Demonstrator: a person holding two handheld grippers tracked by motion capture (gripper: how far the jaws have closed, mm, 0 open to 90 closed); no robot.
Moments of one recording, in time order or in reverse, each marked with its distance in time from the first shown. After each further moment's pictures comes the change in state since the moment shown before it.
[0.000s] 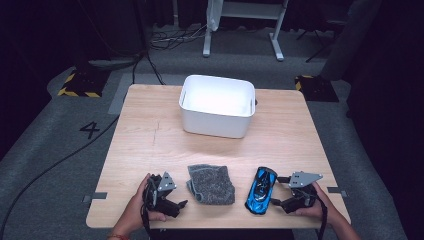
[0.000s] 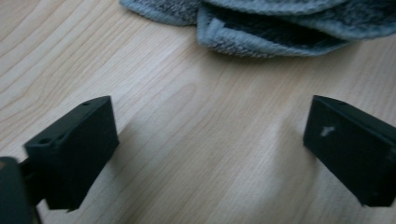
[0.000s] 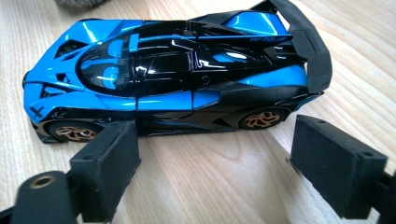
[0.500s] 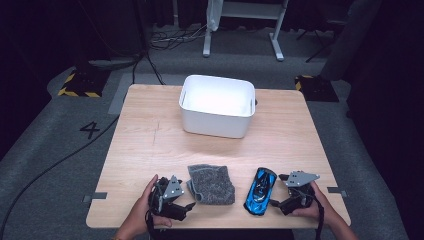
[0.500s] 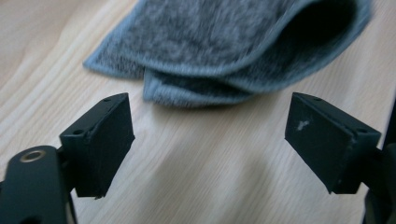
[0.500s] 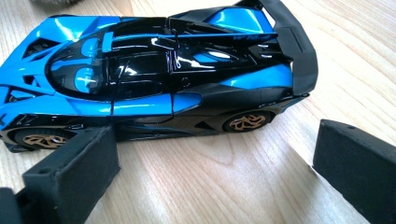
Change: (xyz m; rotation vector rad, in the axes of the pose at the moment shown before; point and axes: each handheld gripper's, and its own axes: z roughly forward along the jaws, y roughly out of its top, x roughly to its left) left arm -0.029 0.020 -0.014 -0.083 -0.041 0.072; right arm 0.003 0.003 0.006 0.020 -0.055 0.016
